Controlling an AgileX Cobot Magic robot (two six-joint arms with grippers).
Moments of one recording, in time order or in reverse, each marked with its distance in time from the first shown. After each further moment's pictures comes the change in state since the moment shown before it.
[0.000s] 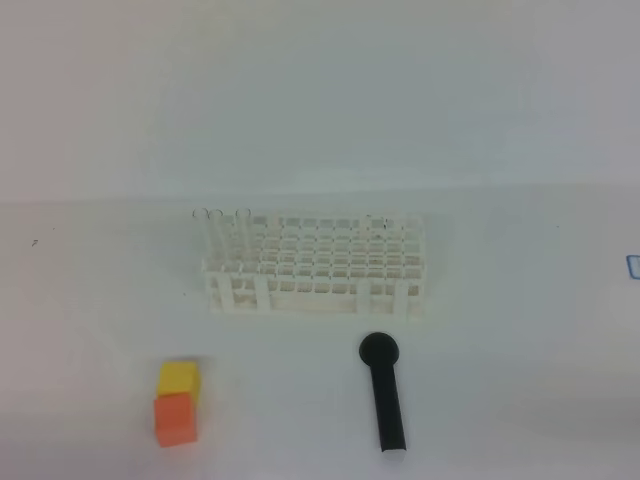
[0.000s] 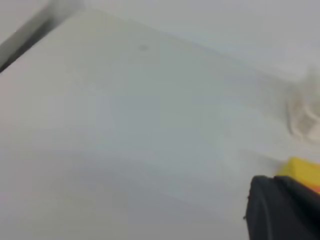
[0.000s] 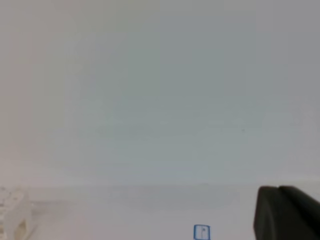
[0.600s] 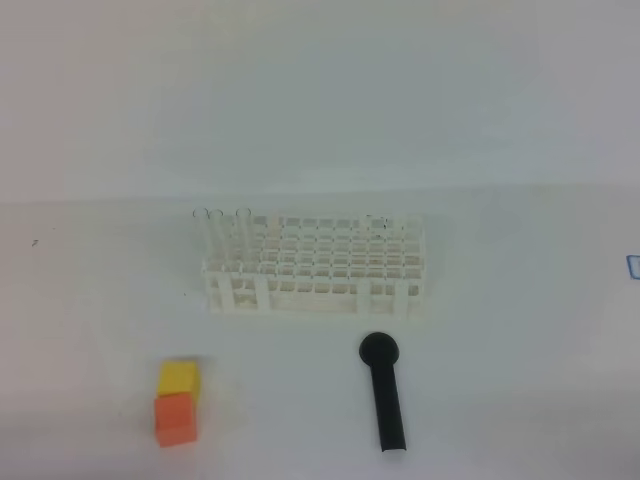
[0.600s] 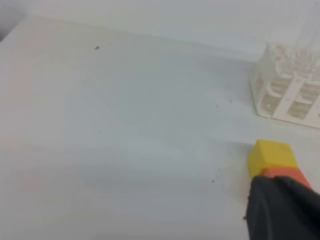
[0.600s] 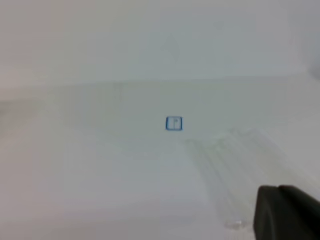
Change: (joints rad) left arm -0.043 0.000 0.000 -0.189 0.001 0.470; right arm 0.000 -0.002 0.020 1.054 0.285 -1.087
